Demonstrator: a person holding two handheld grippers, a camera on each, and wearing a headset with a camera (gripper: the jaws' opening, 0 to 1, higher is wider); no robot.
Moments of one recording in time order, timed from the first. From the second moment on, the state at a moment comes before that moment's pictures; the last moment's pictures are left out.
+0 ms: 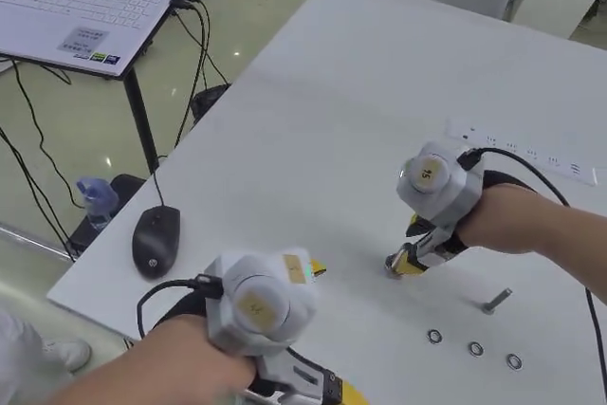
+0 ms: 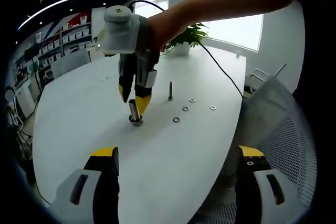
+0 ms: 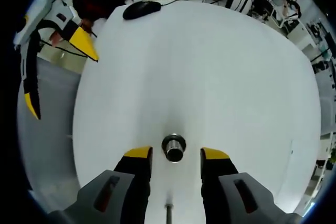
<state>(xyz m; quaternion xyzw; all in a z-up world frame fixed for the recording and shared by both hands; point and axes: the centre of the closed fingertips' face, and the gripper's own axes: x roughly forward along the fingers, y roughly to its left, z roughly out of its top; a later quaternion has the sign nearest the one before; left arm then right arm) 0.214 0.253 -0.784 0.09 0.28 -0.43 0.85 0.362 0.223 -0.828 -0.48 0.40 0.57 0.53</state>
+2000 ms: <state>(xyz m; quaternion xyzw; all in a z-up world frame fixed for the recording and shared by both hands) 0.229 0.243 -0.766 0.10 0.27 -0.43 0.86 0.313 0.040 -0.804 -0.40 0.45 0.50 0.62</state>
